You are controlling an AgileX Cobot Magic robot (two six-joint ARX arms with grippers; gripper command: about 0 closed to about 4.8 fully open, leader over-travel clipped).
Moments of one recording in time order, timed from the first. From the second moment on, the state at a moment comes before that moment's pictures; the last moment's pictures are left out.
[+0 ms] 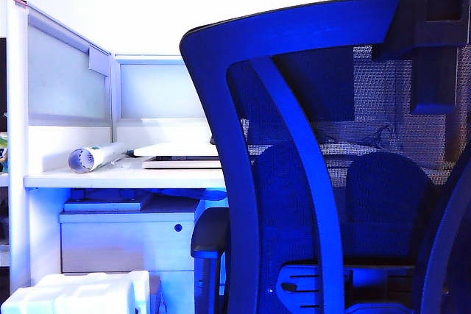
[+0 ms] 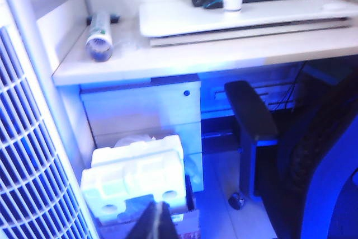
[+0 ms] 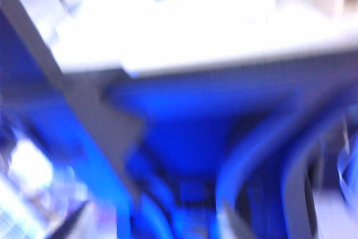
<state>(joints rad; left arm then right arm) -0.04 0.00 0.01 -0.06 0.09 0.05 0.18 0.05 0.42 -0.50 0.00 0.20</state>
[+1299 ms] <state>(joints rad) -0.04 0.00 0.01 -0.16 -0.07 0.14 0.15 0.00 0.06 -0.32 0.24 0.06</state>
